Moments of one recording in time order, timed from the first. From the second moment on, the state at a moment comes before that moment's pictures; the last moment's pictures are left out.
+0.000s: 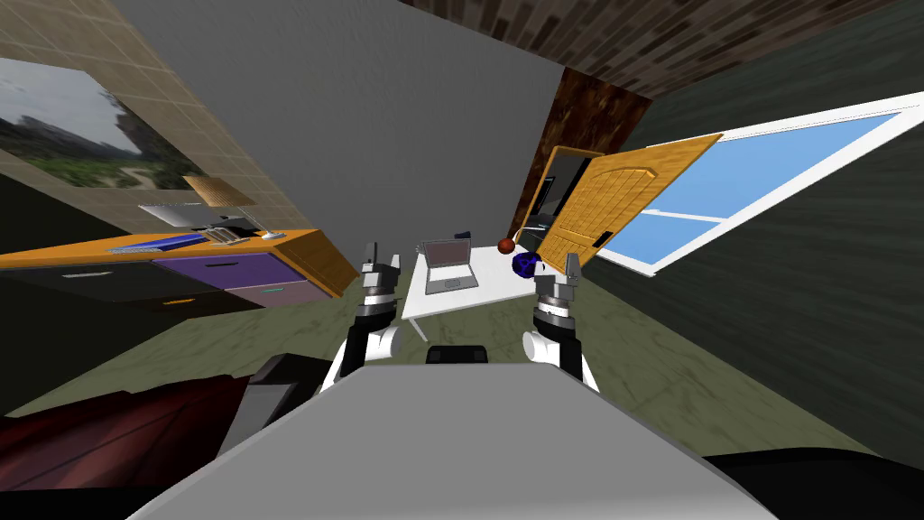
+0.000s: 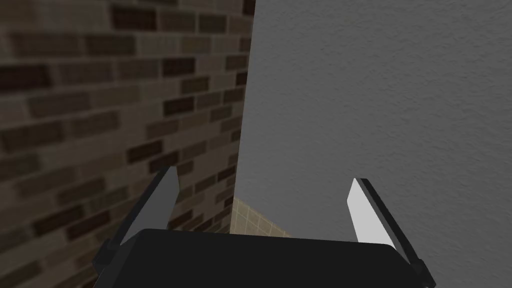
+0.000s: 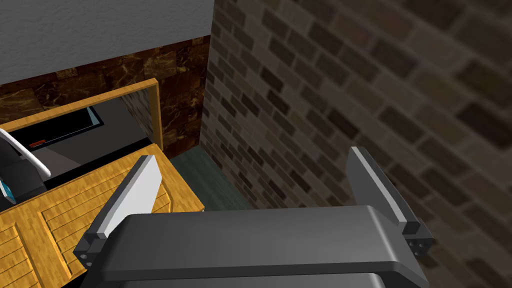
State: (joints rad) left arm 0.45 -0.03 -0.07 -2.29 -0.04 -0.38 0.03; right arm 0.51 0.02 -0.05 -2.27 -0.03 -0.53 -0.02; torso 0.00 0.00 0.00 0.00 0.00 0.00
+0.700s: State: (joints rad) left arm 0.45 -0.03 -0.07 -2.29 -0.04 -0.38 0.03; right arm 0.51 0.02 -0.05 -2.27 -0.03 -0.53 -0.02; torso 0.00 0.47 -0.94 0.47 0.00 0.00
